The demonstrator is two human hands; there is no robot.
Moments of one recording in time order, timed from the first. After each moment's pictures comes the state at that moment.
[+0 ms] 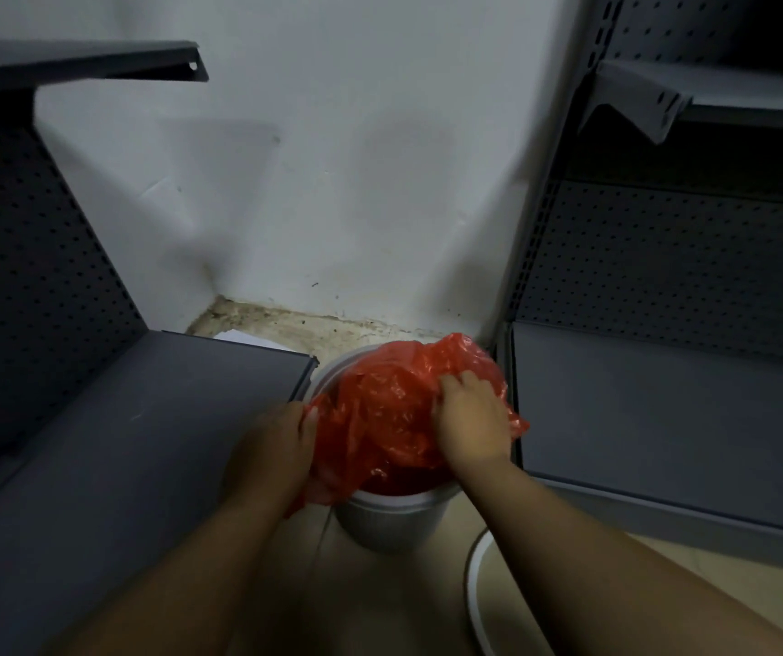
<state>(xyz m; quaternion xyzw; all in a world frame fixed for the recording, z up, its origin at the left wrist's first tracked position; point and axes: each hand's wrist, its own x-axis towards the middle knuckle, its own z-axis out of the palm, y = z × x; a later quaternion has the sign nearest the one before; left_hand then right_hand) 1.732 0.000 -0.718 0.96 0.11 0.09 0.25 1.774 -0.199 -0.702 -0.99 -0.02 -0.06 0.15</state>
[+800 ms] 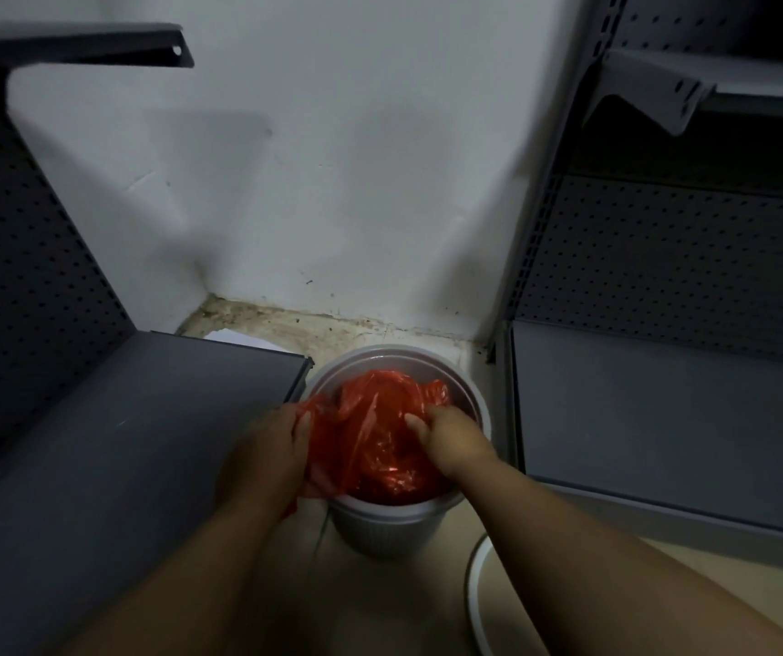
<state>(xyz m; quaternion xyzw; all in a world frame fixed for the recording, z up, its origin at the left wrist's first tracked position) 1.744 0.009 -0.735 0.94 0.11 0.09 0.30 1.800 -0.195 -0.739 -0.95 -0.02 0.18 0.27</state>
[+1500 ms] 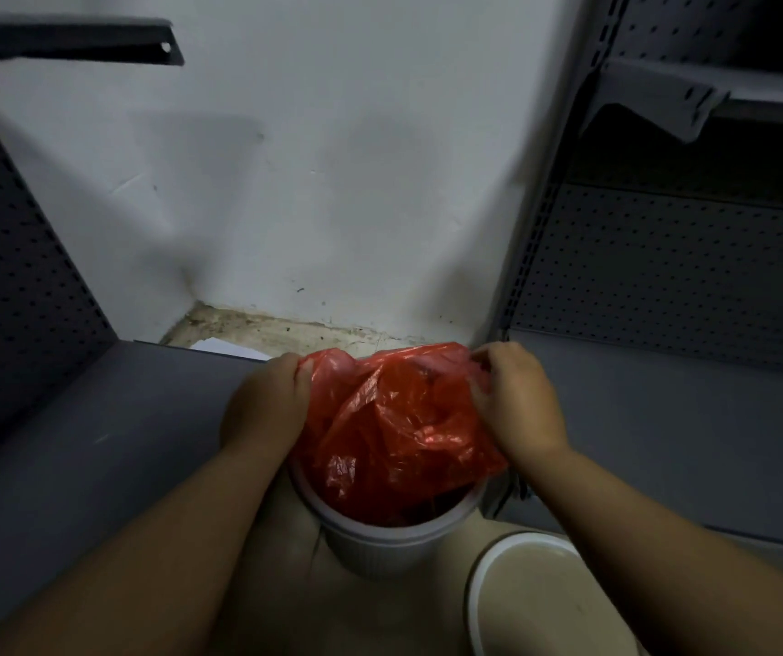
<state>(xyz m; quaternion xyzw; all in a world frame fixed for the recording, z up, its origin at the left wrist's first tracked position) 1.802 0.007 -0.703 0.95 0.09 0.15 0.25 1.807 -0.236 -0.686 -0.96 -0.06 -0.18 0.22</state>
